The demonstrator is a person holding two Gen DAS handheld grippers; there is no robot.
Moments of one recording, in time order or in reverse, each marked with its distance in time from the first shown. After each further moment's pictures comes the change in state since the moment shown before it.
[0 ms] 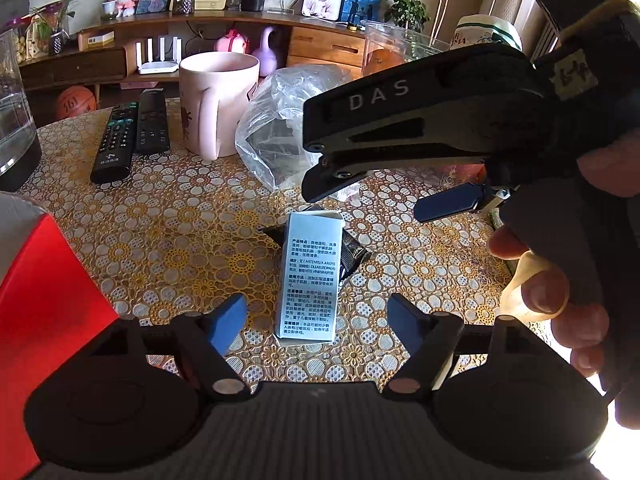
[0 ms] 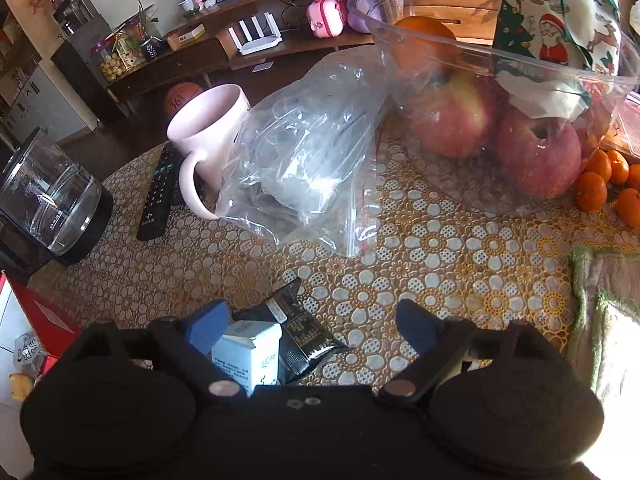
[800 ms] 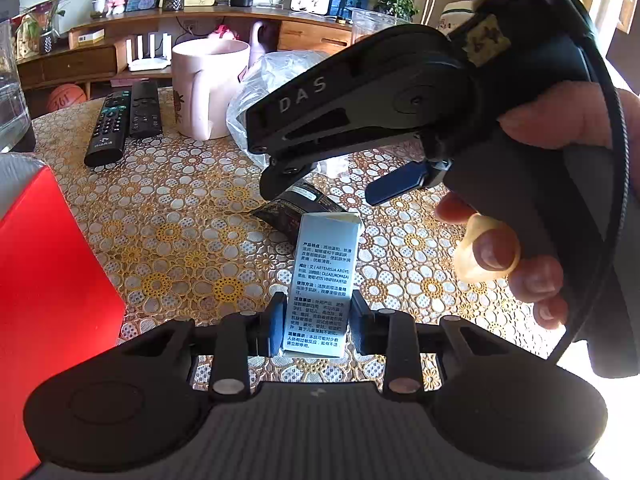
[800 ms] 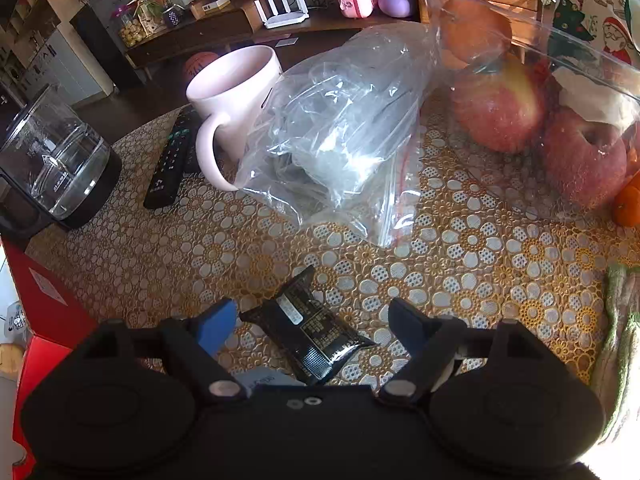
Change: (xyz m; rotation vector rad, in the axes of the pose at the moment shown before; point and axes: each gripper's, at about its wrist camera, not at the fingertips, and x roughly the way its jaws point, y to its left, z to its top) left arm -0.007 -0.003 -0.020 0.031 0.008 -0.028; right arm 0.022 0.016 -0.001 -0.096 0.068 0.019
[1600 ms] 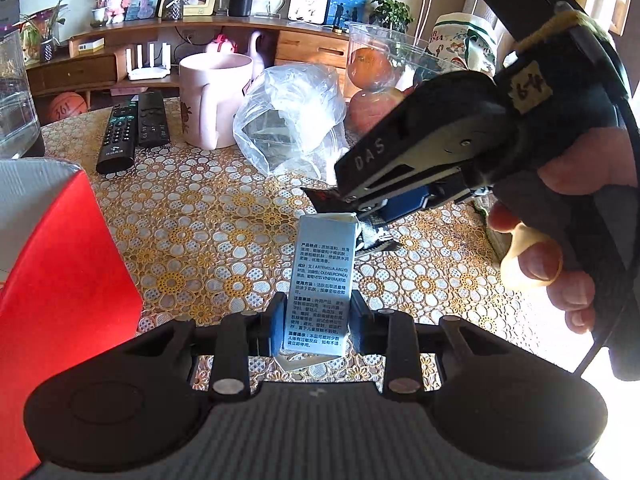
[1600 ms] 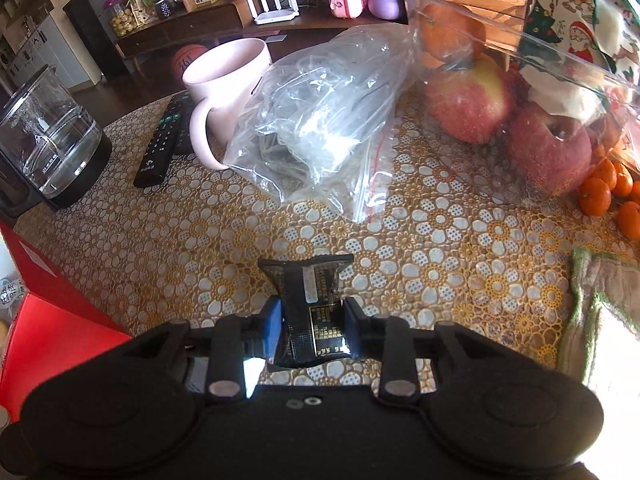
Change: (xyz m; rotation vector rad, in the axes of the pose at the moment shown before) left arm -0.021 0.004 -0.003 0.002 -0.025 -0.009; right arm -0.022 -0.005 -0.021 -0.018 -0.001 -0.073
